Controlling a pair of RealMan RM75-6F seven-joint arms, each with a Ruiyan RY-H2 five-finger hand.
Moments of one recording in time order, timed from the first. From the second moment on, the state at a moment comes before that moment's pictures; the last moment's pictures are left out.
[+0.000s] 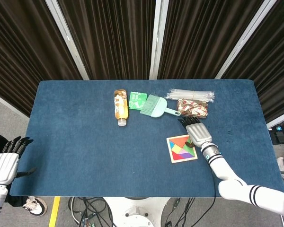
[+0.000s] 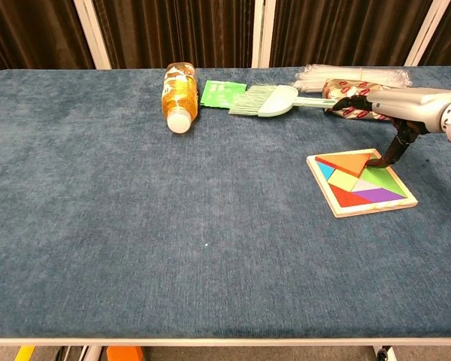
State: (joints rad) left arm -0.12 -1.24 -0.01 -1.37 1.53 1.45 -0.15; right arm 0.77 -1.43 0.11 -1.43 -0.94 0.81 -0.34
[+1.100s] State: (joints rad) left arm -0.11 -1.23 -0.02 -1.37 1.53 1.47 -0.15; right arm 0.80 -1.47 0.15 -1.48 -0.94 0.83 -0.35
